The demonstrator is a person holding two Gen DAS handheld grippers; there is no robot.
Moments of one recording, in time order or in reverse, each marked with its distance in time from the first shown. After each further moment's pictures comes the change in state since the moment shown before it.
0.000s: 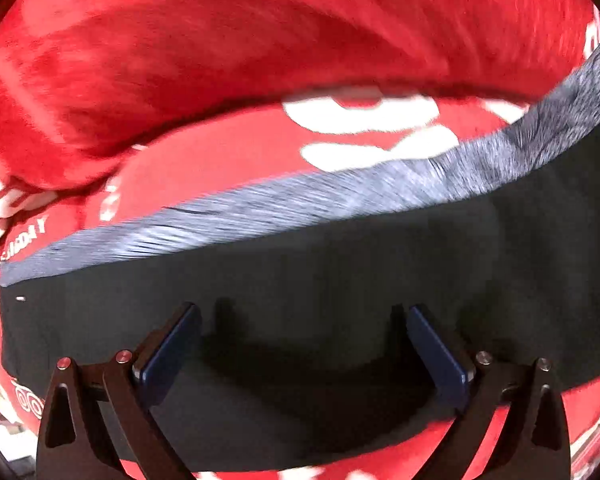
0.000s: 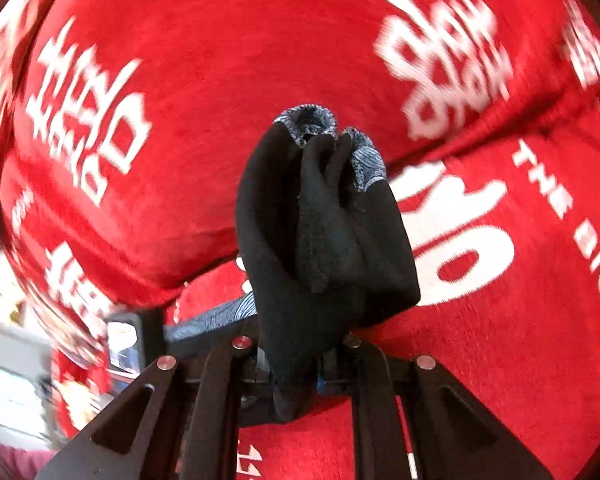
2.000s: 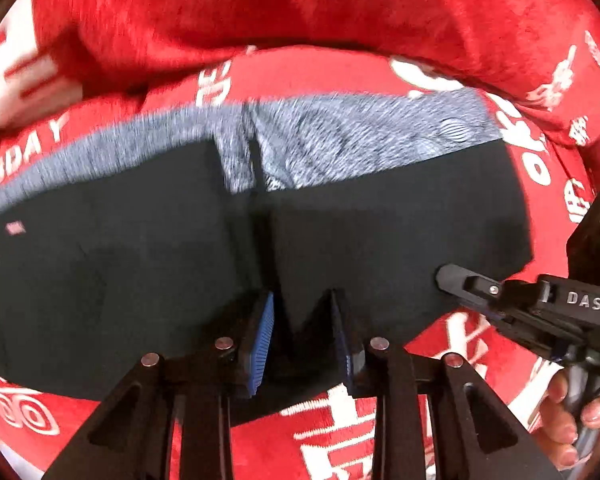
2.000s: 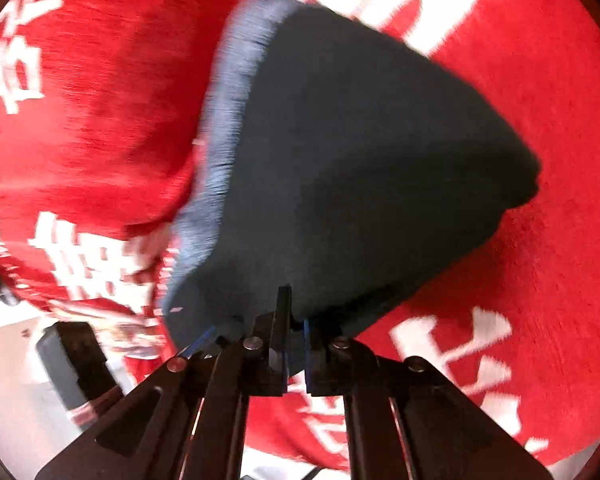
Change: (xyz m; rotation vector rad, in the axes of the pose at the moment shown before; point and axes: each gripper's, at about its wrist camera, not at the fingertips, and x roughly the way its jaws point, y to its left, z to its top) left arm 0.006 0.163 -0.073 -0.031 0.096 -0.283; right arm 0.138 0.077 -0.172 0.482 0.378 0.136
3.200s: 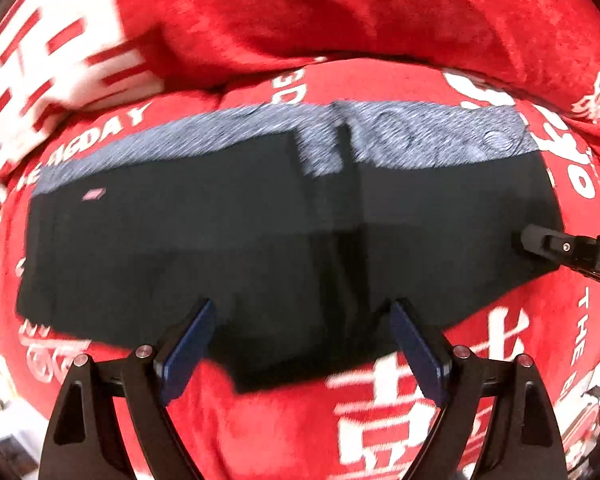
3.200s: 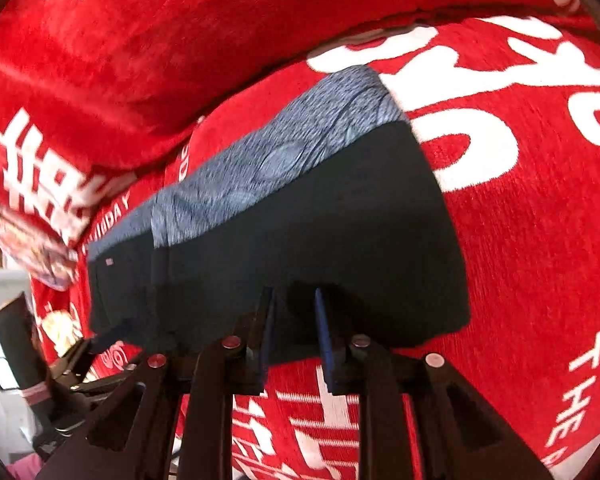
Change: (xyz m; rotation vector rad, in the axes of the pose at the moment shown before) left arm -0.037 0.015 -0.027 -0.073 -0.020 0.237; right arm -0.019 0.055 0.019 -0.428 0.036 -0.297
